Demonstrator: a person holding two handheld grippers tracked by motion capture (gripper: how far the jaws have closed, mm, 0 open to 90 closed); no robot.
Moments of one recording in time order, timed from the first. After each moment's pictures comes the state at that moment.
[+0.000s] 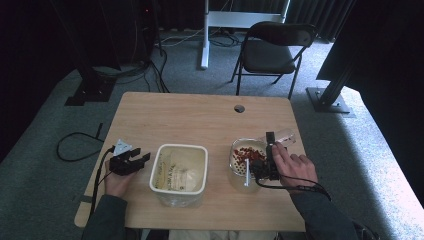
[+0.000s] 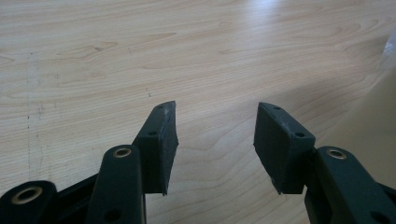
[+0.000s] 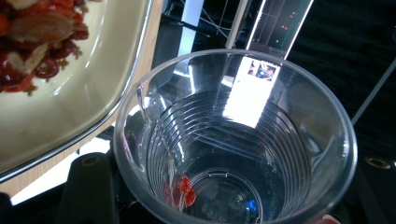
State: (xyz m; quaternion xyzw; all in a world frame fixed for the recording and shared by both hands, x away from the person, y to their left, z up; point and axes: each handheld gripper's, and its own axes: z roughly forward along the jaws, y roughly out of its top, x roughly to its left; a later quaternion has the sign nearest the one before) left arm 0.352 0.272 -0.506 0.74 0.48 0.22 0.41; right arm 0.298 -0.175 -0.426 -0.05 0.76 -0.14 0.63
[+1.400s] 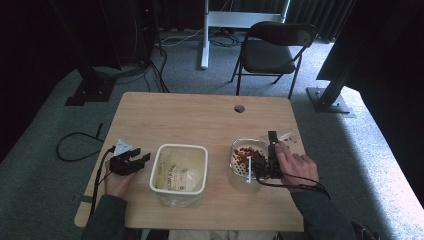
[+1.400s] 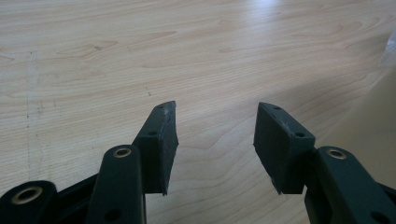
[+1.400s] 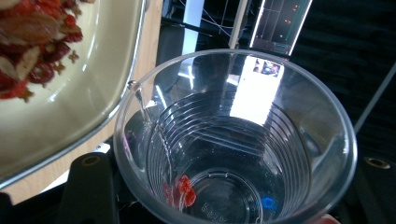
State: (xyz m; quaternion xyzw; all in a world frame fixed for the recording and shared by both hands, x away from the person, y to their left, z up) left arm 0.353 0.272 -0.507 0.75 0.48 0.22 0.41; right arm 0.302 -0.180 -0.424 -0.03 0.77 -0.12 0.63
